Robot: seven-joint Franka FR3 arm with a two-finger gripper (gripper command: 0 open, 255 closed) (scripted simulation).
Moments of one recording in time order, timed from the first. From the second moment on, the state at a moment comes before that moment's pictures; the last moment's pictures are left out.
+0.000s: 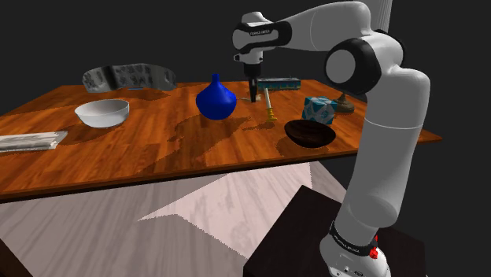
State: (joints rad) arm 0.07 0.15 -0.42 -1.57 -0.02 1.69 -1.03
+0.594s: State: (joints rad) arm 0.06 0.17 -0.43 -1.42 -0.01 1.56 -1.04
